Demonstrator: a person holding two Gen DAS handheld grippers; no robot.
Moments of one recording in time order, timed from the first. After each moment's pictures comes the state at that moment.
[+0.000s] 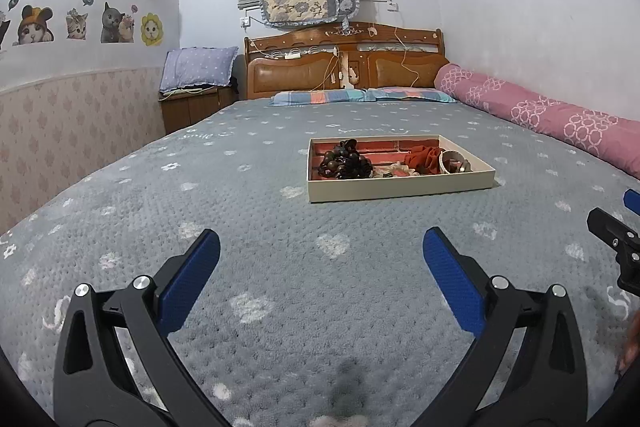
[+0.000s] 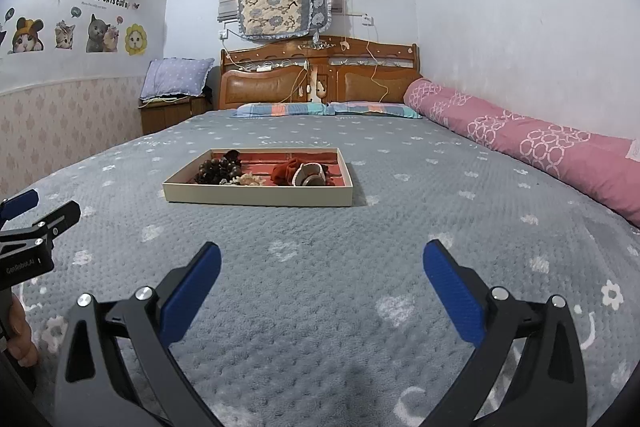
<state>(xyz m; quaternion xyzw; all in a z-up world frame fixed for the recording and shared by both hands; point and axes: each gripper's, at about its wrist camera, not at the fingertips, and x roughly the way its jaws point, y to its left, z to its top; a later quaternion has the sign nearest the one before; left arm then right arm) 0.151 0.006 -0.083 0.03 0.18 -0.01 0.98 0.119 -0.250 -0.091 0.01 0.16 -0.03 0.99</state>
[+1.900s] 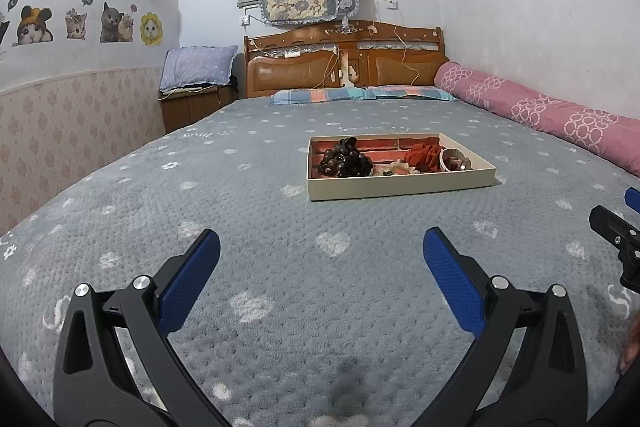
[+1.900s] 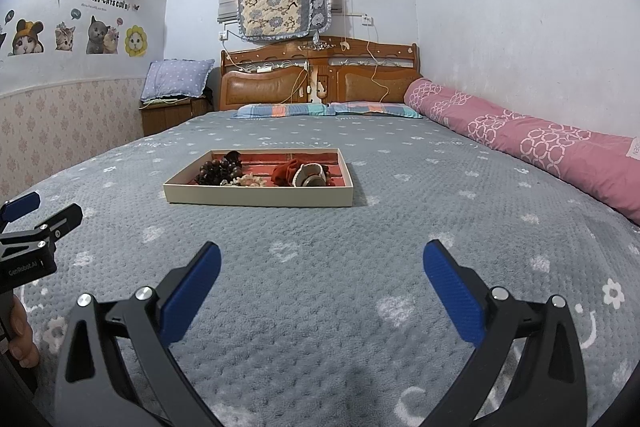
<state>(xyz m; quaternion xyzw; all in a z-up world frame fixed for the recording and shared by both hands) 0.151 0.004 -0.082 0.03 0.18 -0.01 0.98 0.119 -0.249 -0.093 0.01 0.16 -0.03 0.99</state>
